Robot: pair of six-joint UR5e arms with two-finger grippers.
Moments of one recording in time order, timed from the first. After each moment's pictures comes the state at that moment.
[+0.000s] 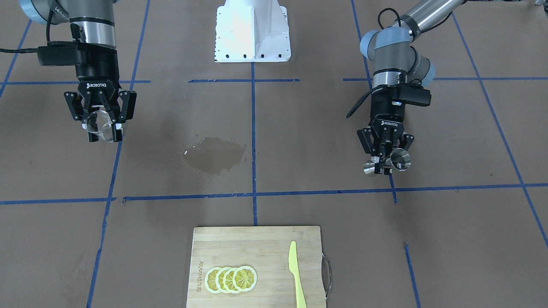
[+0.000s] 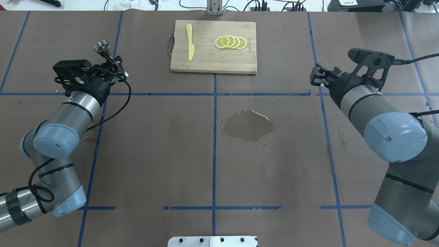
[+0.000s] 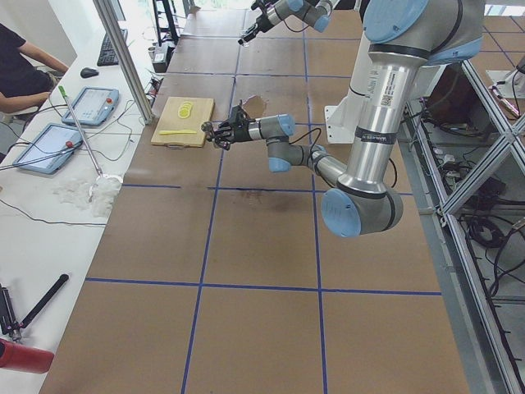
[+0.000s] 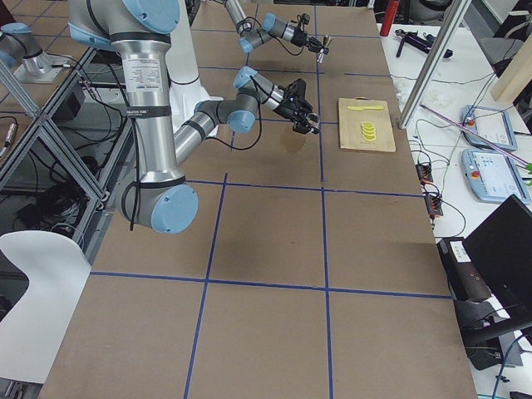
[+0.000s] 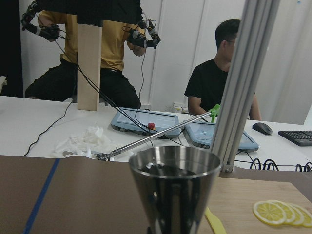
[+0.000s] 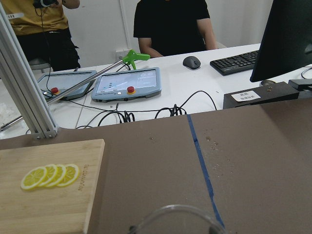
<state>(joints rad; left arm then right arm) -0.55 -1.80 -1.64 -2.64 -0.85 -1.12 0.55 -1.48 2.11 -1.16 1.06 1.28</state>
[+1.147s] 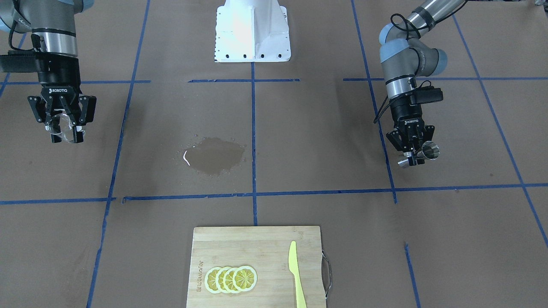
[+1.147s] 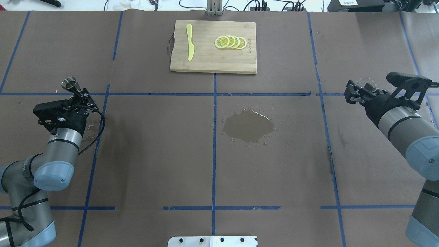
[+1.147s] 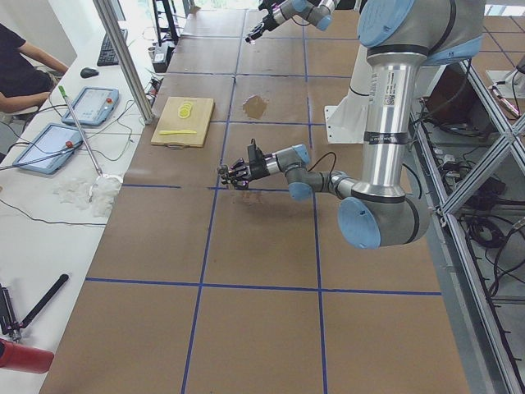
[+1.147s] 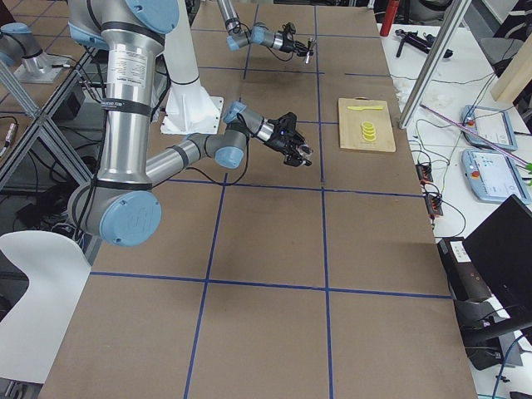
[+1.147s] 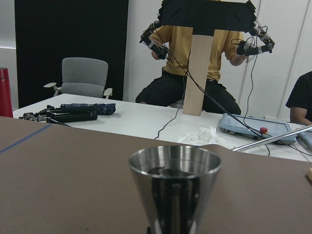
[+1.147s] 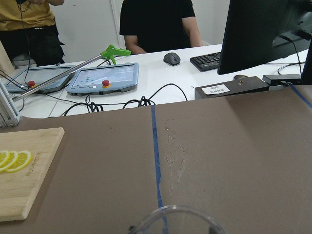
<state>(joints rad) -0.40 -1.64 -1.61 -2.43 -0.62 -1.40 0.55 -1.70 2.05 -0.87 1.04 1.27</state>
